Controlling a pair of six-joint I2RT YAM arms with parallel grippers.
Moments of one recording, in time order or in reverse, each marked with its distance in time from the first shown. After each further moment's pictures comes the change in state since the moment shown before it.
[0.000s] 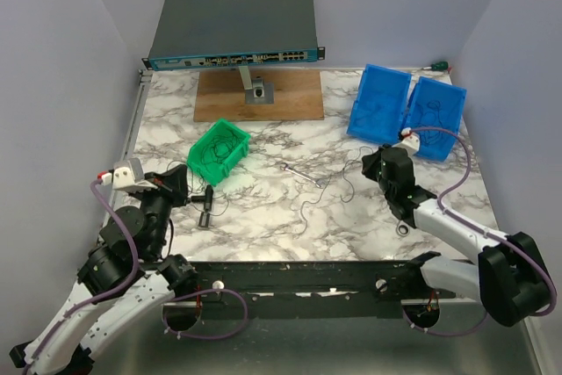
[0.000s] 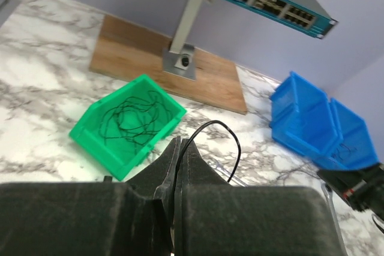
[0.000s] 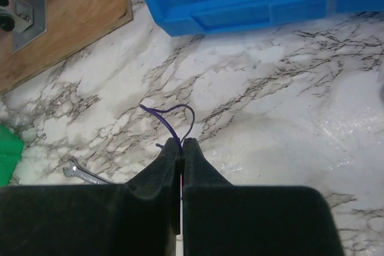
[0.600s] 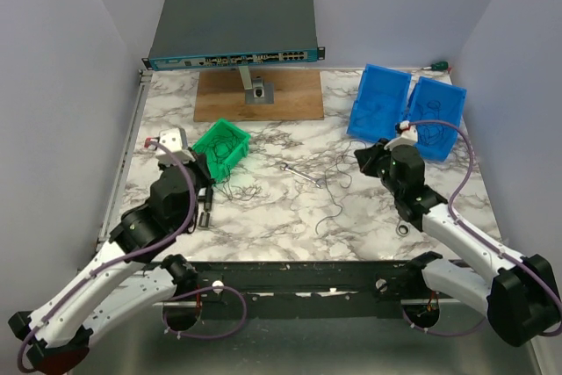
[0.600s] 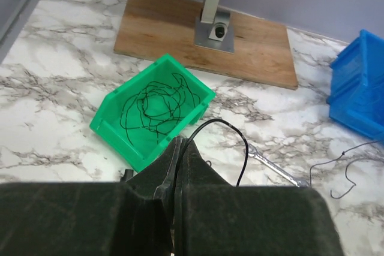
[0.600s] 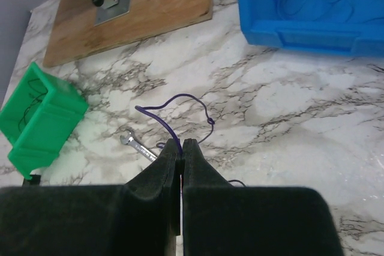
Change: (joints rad) left arm 0.005 0.321 0.070 -0.015 -0.075 -0.003; right arm -0.001 -0.138 0.035 -0.042 -0.166 -0.097
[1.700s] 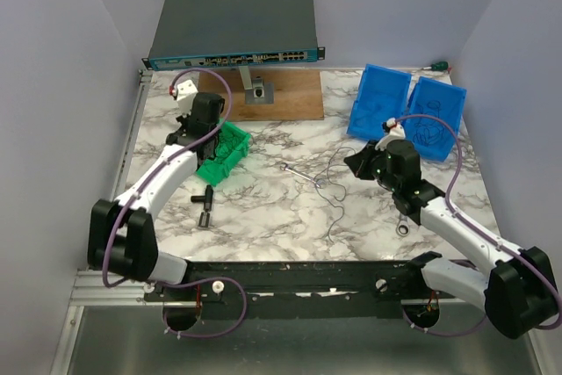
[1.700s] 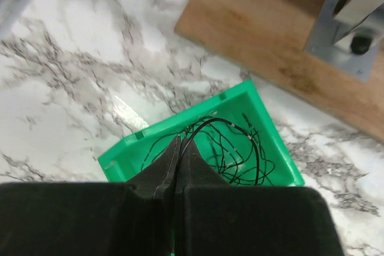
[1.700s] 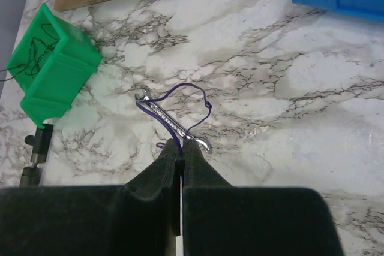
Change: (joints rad) left arm 0.493 0.803 0.249 0.216 0.171 -0.084; right arm 0.000 0.054 0.064 -0.112 -0.220 -0.032
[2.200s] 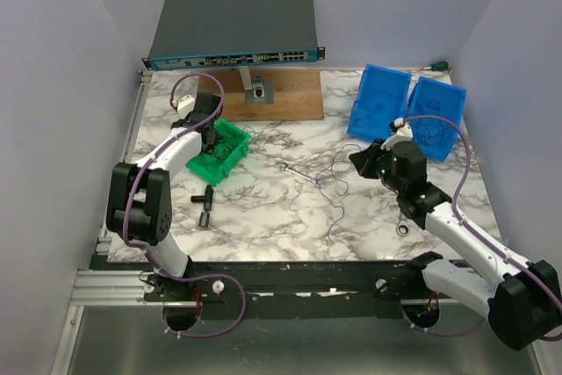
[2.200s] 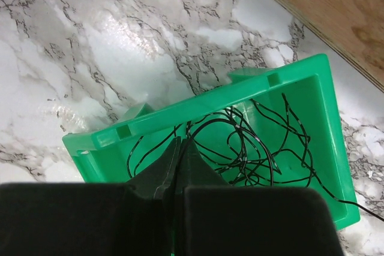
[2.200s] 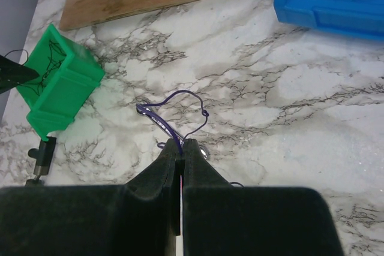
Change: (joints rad) left arm 0.087 0.307 0.112 -0.185 0.188 -0.206; right arm 0.000 -0.078 0.000 -0.027 0.050 0.000
